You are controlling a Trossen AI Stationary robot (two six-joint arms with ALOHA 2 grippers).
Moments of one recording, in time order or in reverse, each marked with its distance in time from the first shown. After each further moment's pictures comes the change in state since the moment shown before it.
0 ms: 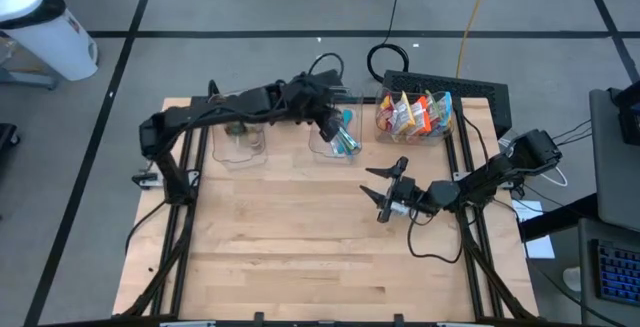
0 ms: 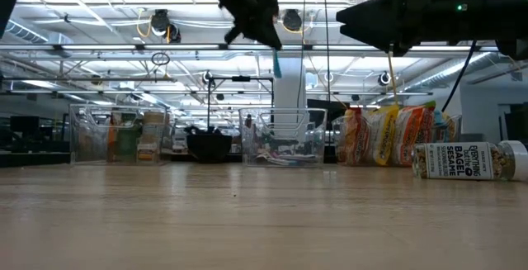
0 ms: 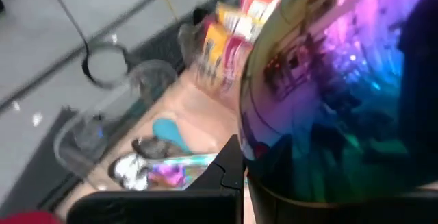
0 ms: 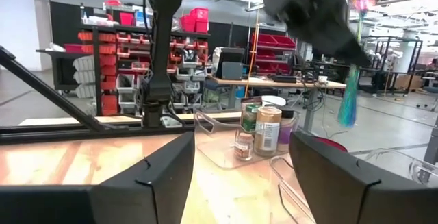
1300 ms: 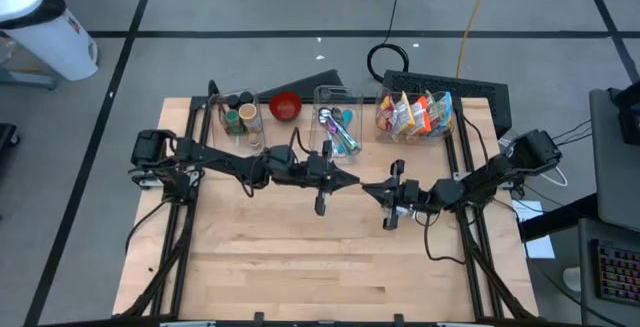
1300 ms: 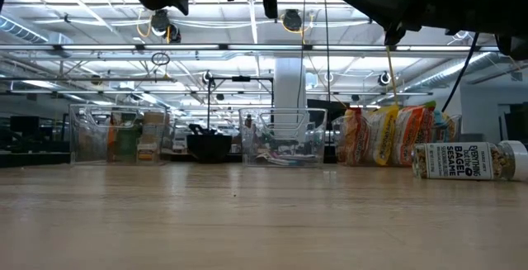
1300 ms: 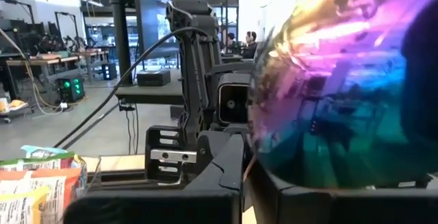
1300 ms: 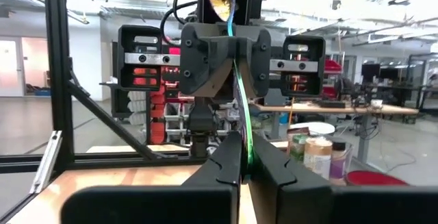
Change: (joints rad) left arm -0.337 -0.016 -0.600 1.325 0.245 0.203; right arm 0.001 0.001 0.000 0.112 -0.186 0.012
